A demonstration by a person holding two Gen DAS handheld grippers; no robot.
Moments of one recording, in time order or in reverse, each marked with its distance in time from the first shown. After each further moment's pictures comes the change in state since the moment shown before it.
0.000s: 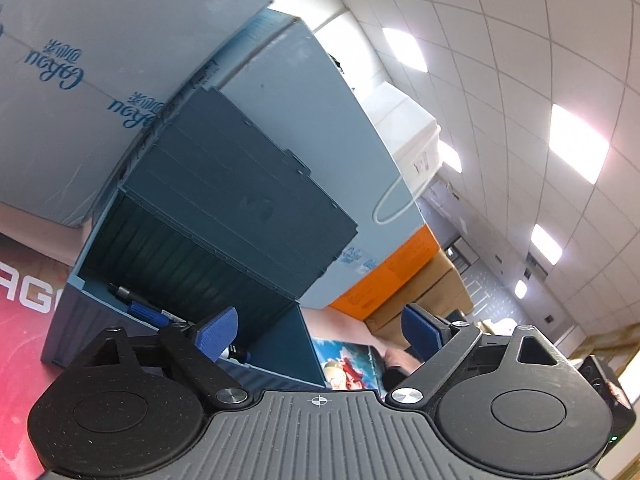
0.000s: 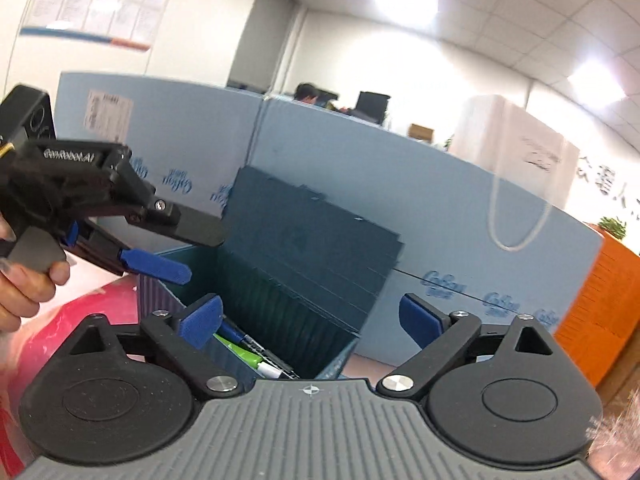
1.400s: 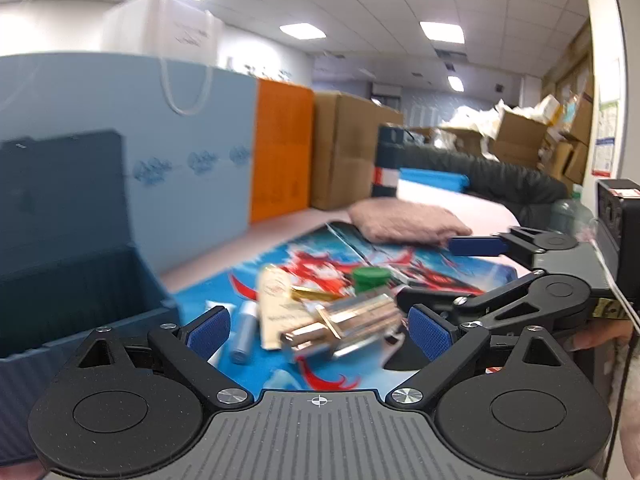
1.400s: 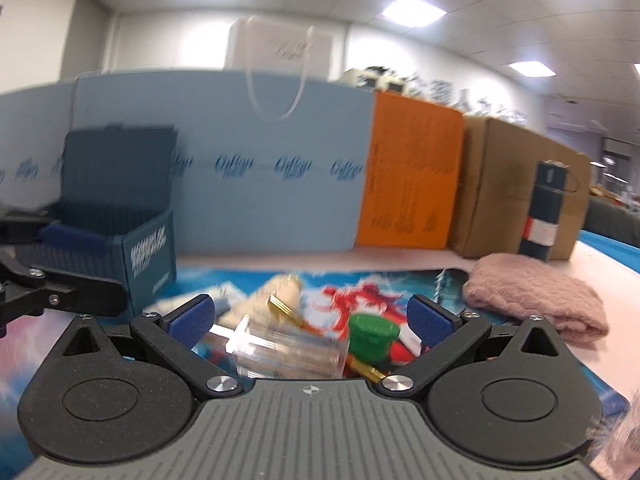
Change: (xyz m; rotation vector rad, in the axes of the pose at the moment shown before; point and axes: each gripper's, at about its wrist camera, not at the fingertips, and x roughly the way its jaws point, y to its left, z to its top) left arm 0.066 -0.099 -0.112 0.769 0.252 -0.081; right arm -0.091 -0.051 -0.139 0.324 0.090 -0.385
